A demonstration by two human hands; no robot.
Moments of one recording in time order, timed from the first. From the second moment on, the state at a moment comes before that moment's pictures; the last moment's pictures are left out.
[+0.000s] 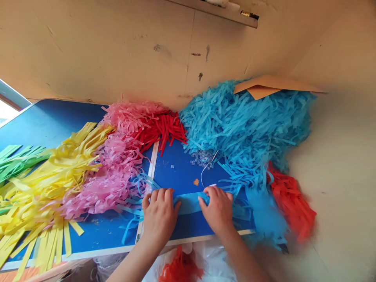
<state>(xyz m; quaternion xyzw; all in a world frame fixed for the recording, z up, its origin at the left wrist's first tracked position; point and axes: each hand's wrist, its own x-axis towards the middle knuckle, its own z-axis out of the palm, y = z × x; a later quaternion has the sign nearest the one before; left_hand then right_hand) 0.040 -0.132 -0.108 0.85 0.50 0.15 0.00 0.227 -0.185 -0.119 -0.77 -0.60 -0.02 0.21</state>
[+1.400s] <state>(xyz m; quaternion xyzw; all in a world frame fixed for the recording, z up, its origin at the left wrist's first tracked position) 0.031 -0.086 -0.104 0.92 0.35 0.09 0.12 0.252 -0.180 -0.120 -0.70 -0.66 0.11 0.24</state>
